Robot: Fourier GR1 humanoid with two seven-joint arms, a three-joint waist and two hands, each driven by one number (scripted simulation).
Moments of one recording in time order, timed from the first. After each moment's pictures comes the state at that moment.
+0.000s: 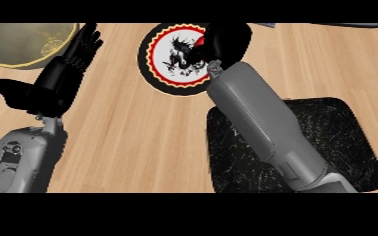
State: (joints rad) left arm -0.38 0.30 -0.02 -1.57 0.09 -0.03 0.12; right arm -1.04 -0.01 0.31 -0.93 1.03 -0.28 1.11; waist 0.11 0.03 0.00
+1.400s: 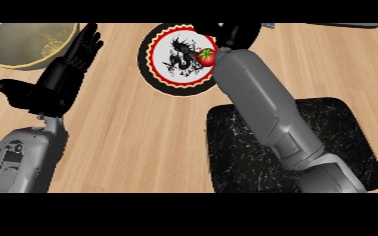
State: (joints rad) left arm -0.37 0.29 -0.01 -1.54 0.09 -0.05 0.10; right arm -1.16 -0.01 0.14 -0.60 0.68 -1.06 0.82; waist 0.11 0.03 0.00
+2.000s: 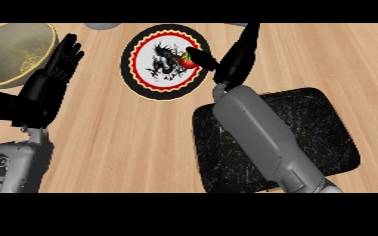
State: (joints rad) left arm -0.28 0.31 0.05 -1.56 0.08 -0.04 0.09; right arm -0.89 0.00 0.37 -0.87 0.64 -1.21 0.83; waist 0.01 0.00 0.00
